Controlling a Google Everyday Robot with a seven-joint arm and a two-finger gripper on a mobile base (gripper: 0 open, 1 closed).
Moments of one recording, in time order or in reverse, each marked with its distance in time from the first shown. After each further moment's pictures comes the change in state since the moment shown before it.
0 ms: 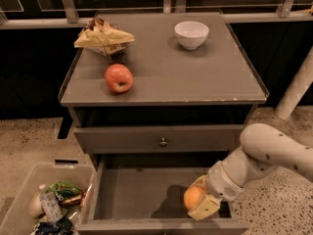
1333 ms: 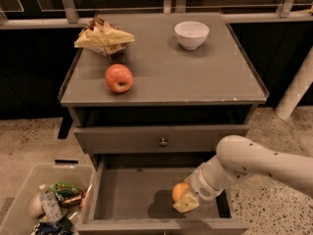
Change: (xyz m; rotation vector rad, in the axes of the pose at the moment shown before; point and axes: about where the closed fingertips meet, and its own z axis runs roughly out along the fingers) arm -0.011 -0.051 0.051 0.197 0.042 0.170
